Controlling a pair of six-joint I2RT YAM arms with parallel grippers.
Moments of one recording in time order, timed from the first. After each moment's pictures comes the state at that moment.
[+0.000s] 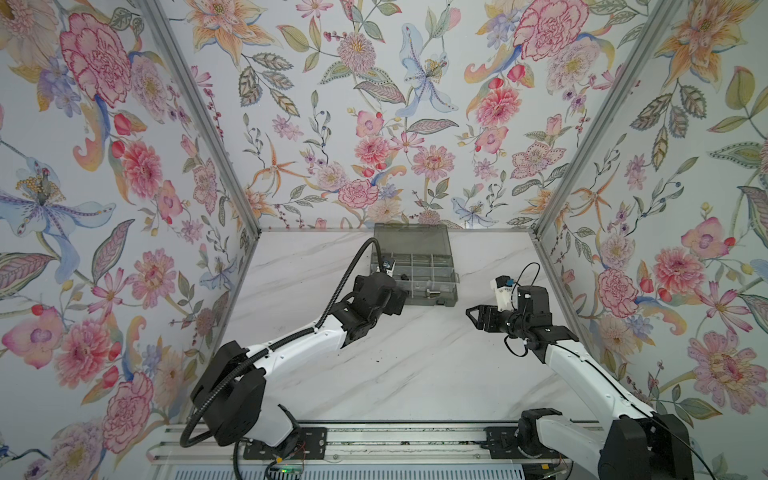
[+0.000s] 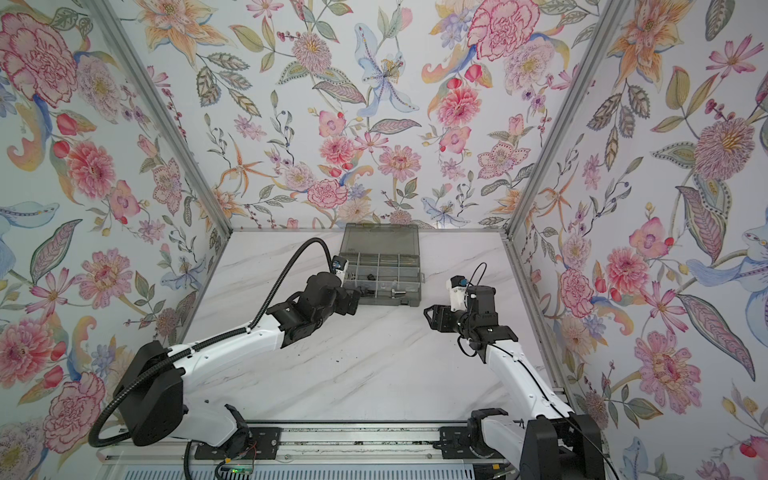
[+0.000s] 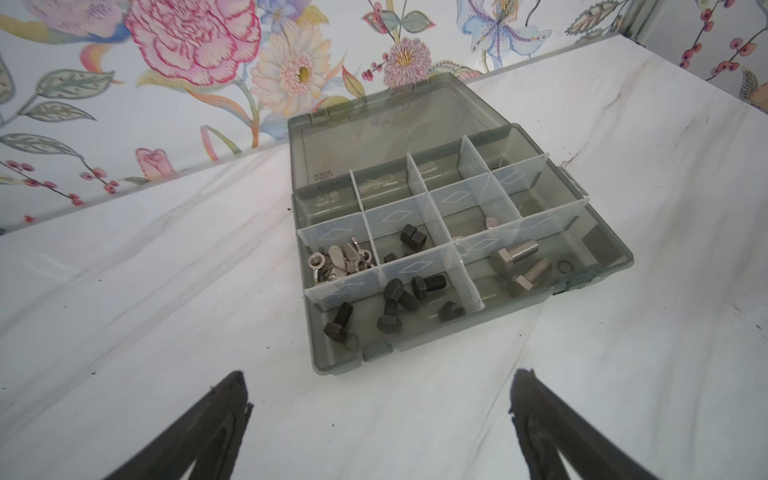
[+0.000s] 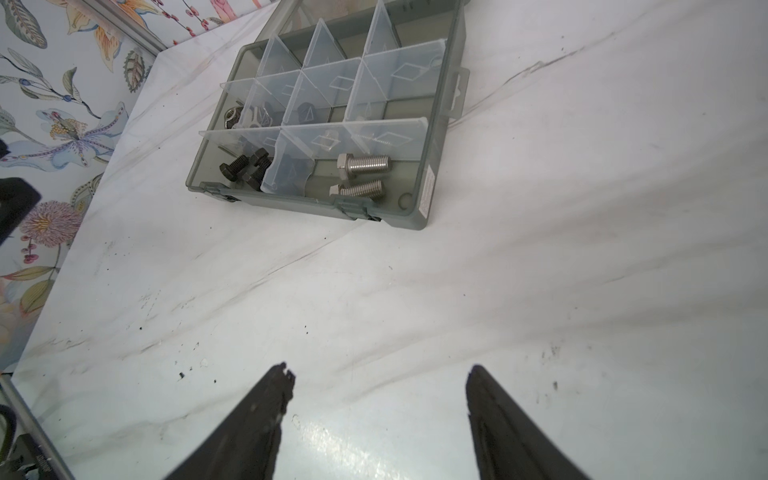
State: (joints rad) left arm -0.77 1.42 0.96 -0.09 -0.45 -0.13; right arm 0.13 1.10 0.63 -0.27 -0.39 0.20
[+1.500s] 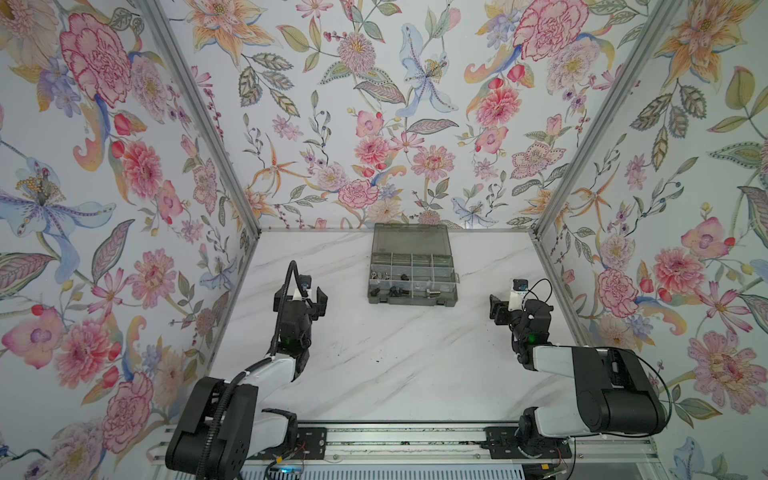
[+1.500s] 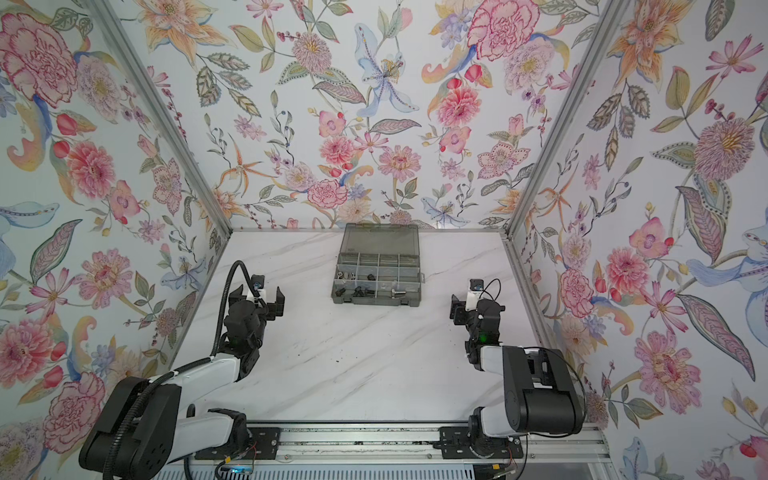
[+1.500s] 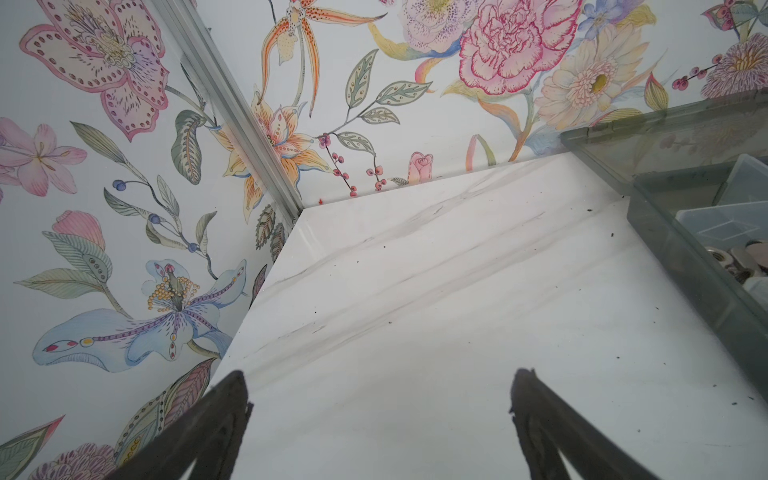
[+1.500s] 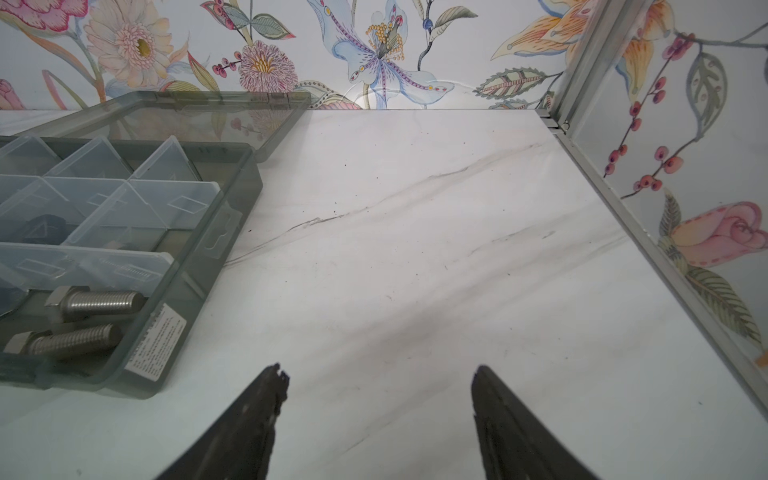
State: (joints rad) left arm -0.19 1.28 0.33 0.75 -0.37 0.22; right arm -0.02 1.47 0.33 0.80 -0.07 -0.02
